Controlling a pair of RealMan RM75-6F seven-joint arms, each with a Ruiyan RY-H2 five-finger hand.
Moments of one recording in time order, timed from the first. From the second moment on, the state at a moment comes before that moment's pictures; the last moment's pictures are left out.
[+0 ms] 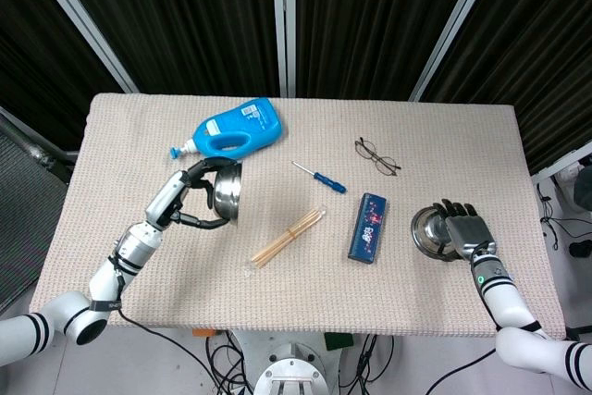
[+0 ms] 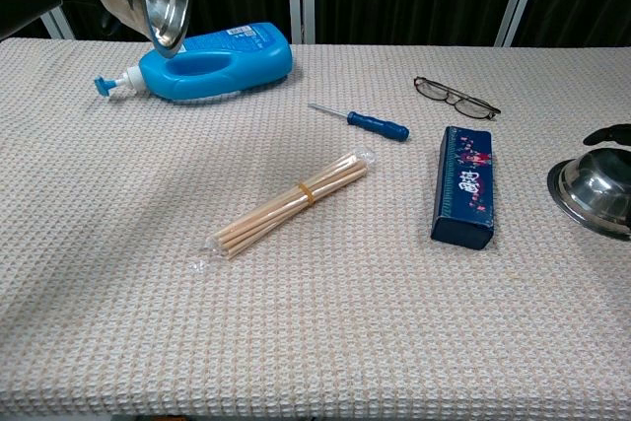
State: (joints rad) left arm -0.63 -1.38 -0.11 -1.49 1.58 1.25 -1.14; right arm 0.60 -1.24 -0.02 -1.64 -0.78 0.90 -0.47
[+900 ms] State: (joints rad) left arm -0.63 -1.38 -0.11 -1.49 1.57 1.24 -1.14; right arm 0.61 -1.26 -0.02 -1.59 -0.84 0.87 -0.43
